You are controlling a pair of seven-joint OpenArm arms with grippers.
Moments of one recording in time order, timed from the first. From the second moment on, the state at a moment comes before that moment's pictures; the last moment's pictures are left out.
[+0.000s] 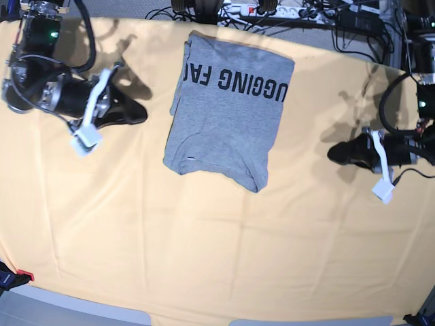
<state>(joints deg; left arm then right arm) -8.0 -40.5 -5.5 82.8 -87.3 -43.9 81.0 -11.5 18.1 20.2 115.8 70.4 41.6 -82.5</state>
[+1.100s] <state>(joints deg) 17.4 -22.9 -8.8 100.5 -76.1 -43.2 81.3 -16.6 18.0 29.7 115.8 77.0 41.6 -83.1</state>
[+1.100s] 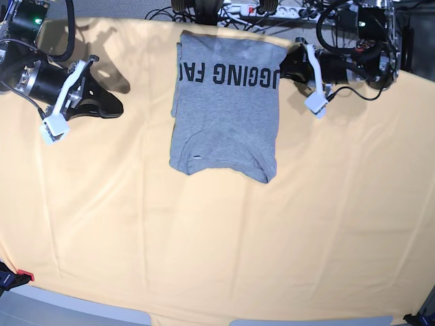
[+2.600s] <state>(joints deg) 63.2 -30.5 -41.2 135.0 -87.4 -40.8 80.9 -65.1 5.9 64.4 128.6 78.5 41.6 -82.3</state>
